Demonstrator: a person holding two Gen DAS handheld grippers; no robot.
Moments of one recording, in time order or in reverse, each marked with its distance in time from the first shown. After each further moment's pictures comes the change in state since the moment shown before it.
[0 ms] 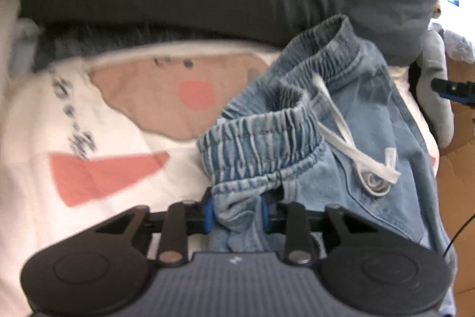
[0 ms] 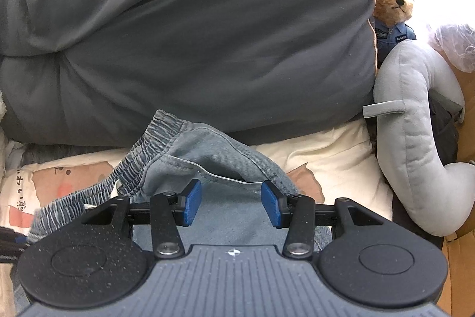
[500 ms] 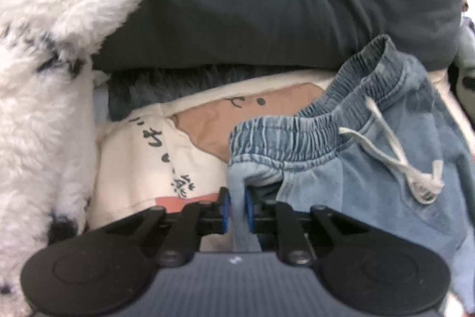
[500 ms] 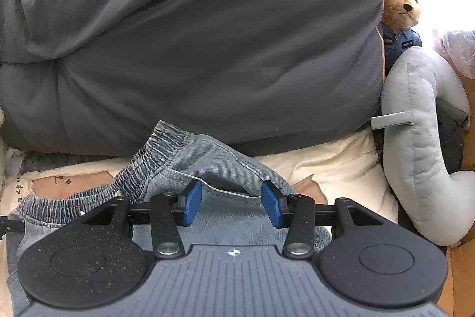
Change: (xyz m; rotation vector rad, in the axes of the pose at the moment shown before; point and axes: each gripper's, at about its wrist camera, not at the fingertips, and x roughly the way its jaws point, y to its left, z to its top) left arm -0.028 0.028 0.021 0.036 -0.023 0.190; right arm 0.010 0.005 0.010 0.003 -0.011 0.006
